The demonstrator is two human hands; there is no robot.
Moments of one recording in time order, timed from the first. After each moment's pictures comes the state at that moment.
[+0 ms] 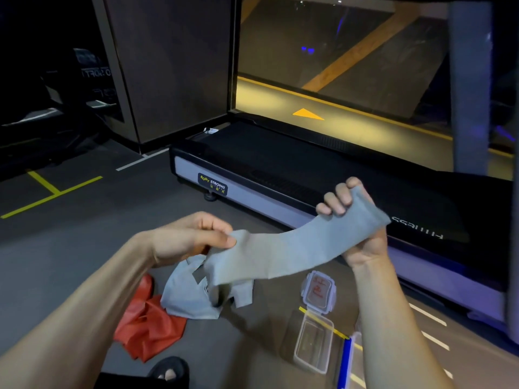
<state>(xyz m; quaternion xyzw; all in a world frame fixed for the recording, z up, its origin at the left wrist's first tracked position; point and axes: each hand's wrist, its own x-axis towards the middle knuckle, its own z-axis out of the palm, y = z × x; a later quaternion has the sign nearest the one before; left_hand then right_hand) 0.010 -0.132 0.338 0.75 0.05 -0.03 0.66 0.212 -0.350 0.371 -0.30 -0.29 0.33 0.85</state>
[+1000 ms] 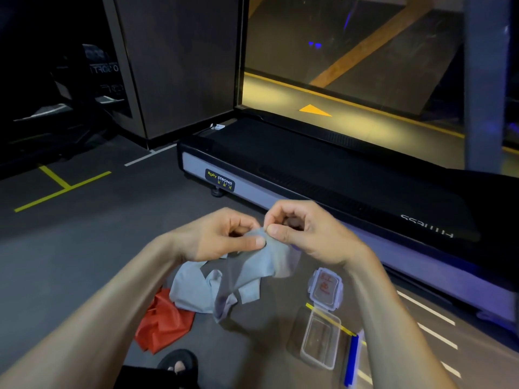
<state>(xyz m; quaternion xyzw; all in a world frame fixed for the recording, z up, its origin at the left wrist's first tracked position) 0.018 -0.149 0.344 0.83 -0.01 0.01 0.56 0.172 -0.324 0.377 -0.63 -0.58 0.28 0.42</state>
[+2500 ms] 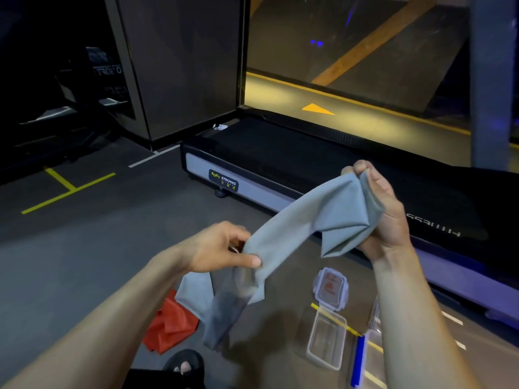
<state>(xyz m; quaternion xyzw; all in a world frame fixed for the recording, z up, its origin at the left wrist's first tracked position) 0.014 -0.139 0.309 0.87 0.08 0.02 0.48 0.196 -0.345 0.393 -0.37 -0.35 0.31 0.80</state>
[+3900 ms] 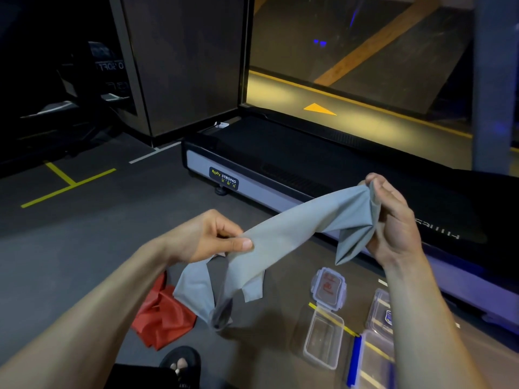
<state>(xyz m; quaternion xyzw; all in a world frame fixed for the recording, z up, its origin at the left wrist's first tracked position) -0.001 -0.133 0.329 0.82 0.05 0.04 0.57 0.208 -0.363 0.383 -0.46 -0.27 0.25 0.81</state>
